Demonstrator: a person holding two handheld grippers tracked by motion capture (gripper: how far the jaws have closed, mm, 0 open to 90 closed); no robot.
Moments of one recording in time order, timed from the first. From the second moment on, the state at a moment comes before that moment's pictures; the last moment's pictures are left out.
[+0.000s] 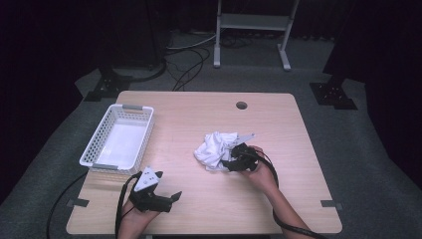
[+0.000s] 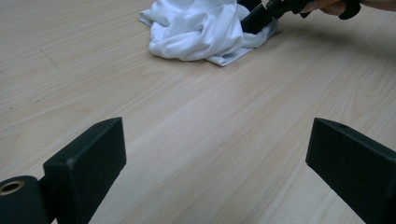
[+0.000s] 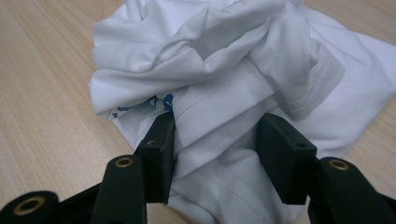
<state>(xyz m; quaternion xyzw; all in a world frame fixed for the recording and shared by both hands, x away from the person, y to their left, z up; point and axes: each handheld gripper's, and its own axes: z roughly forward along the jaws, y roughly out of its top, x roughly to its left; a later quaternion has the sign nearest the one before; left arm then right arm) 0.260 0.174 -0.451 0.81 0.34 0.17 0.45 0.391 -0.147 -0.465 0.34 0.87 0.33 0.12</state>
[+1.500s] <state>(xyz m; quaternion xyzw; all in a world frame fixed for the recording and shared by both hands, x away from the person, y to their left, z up) 0.256 0.159 -0.450 0.82 0.32 0.17 0.45 0.295 -0.148 -0.470 0.34 0.87 0.34 0.12</state>
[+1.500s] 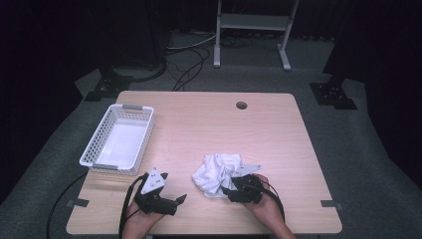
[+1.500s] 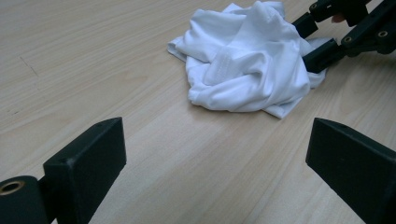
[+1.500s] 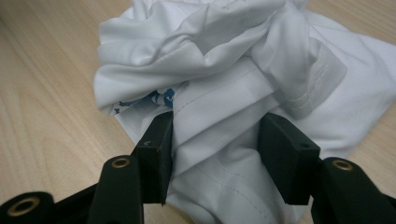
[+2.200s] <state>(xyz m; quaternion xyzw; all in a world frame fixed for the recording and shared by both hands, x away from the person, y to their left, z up) 0.255 0.158 -0.451 0.82 0.32 0.17 0.44 0.259 -0.143 -0.466 0.35 0.87 0.34 0.11</state>
